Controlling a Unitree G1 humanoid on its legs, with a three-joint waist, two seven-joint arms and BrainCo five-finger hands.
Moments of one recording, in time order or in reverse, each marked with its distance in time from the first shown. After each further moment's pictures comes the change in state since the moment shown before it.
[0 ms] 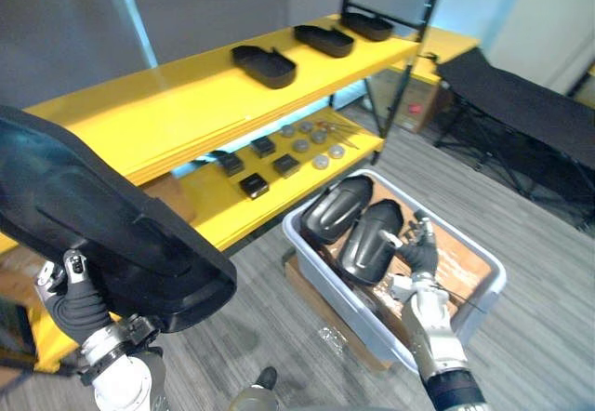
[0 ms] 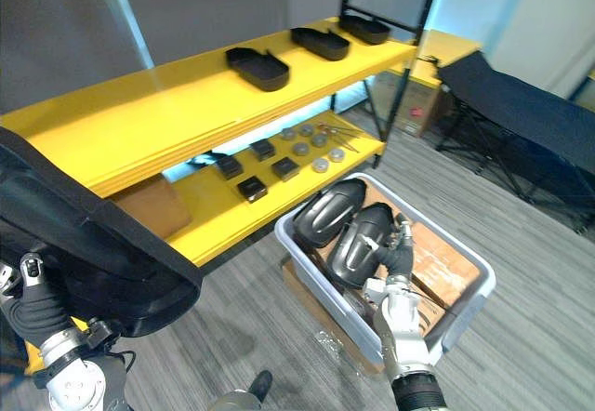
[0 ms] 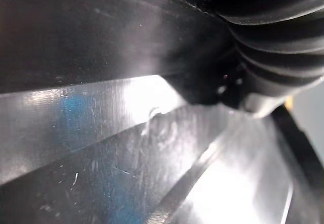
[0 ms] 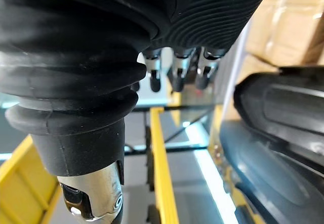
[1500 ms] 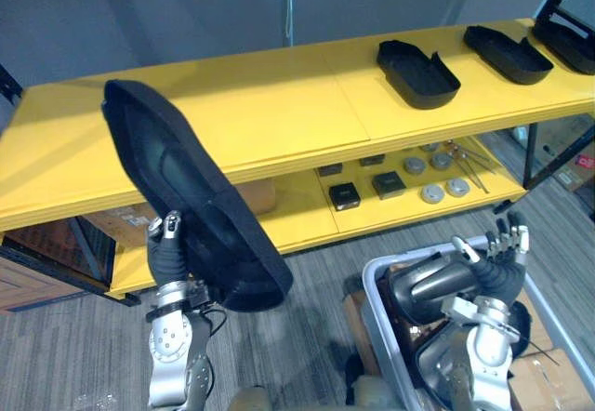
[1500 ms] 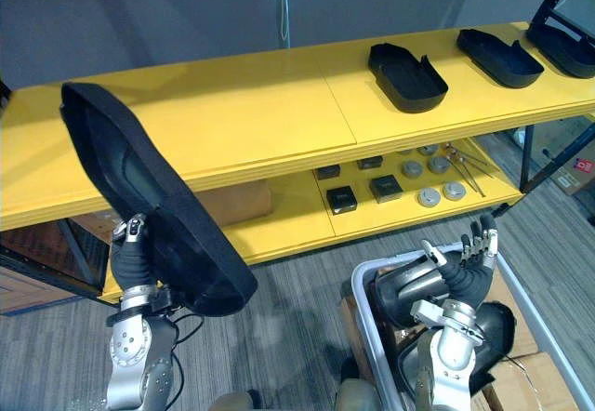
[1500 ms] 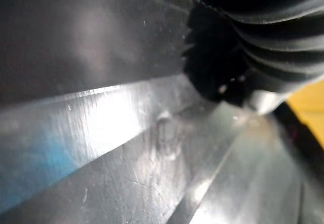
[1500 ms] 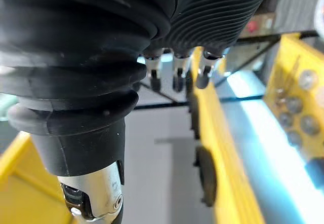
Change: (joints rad) left arm -0.213 0.039 -0.172 0.151 -0.157 0.070 -0.201; right arm 0.216 0.064 -0.203 -0.295 -0.059 -0.215 0.092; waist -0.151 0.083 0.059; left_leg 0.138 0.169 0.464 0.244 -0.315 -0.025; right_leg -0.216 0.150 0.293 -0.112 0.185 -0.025
